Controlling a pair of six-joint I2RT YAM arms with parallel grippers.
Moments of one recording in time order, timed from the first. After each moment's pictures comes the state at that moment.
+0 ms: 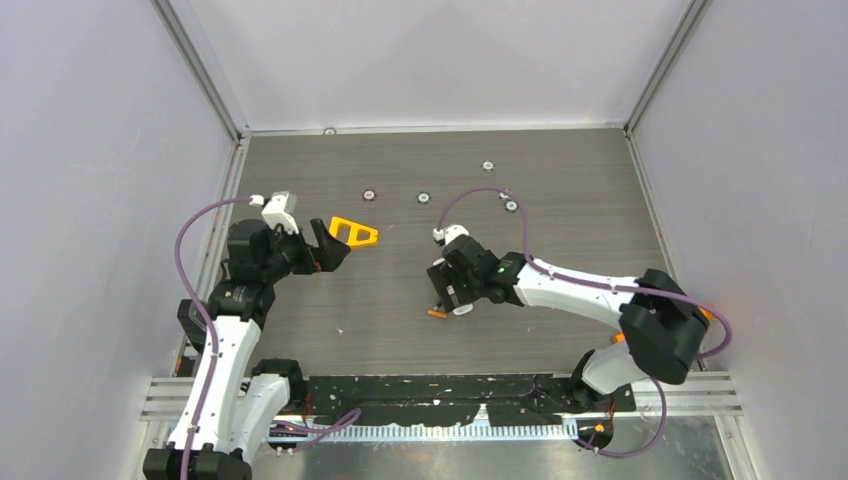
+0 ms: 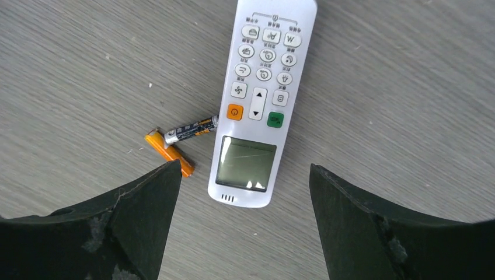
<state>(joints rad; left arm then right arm) -0.03 0.77 0.69 -0.42 0.43 -0.29 0.89 1.44 0.87 -0.37 0.17 0.32</state>
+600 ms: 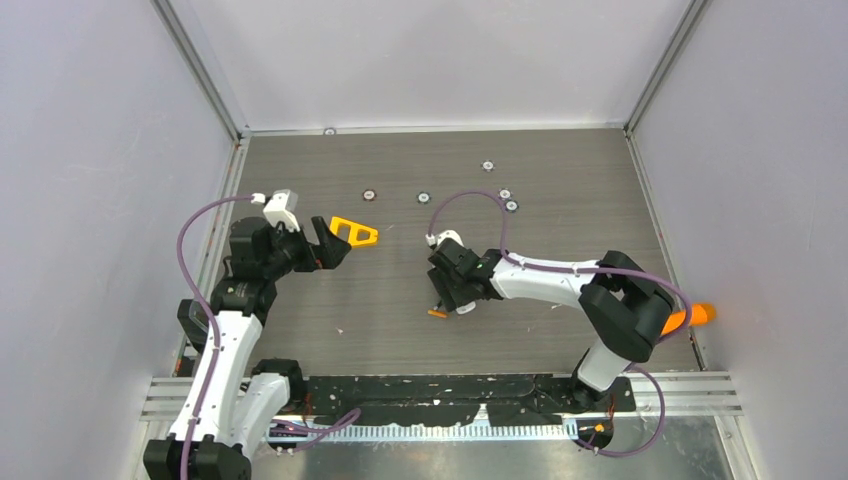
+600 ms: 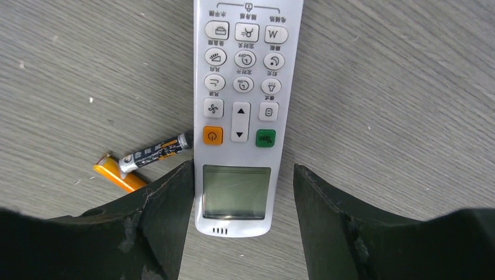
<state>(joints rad) -0.03 0.80 0.68 -0.37 0.43 -0.29 0.92 1.63 0.94 -0.41 0.25 0.34</state>
